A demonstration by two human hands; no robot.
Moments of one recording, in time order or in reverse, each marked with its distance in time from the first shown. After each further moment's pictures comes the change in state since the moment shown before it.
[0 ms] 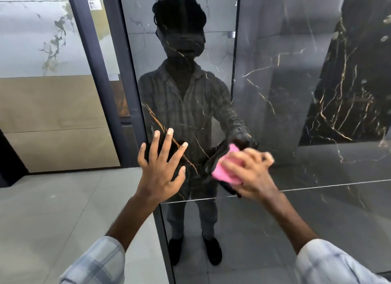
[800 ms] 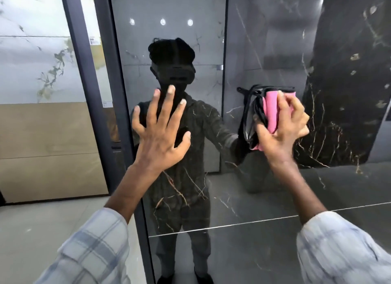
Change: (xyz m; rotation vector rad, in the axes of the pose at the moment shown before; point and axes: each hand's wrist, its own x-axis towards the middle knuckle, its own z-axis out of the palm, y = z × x) left_hand 0.161 0.000 -0.051 0.052 0.226 -0.040; right_hand 0.136 0.092 -0.081 0.084 0.464 0.621
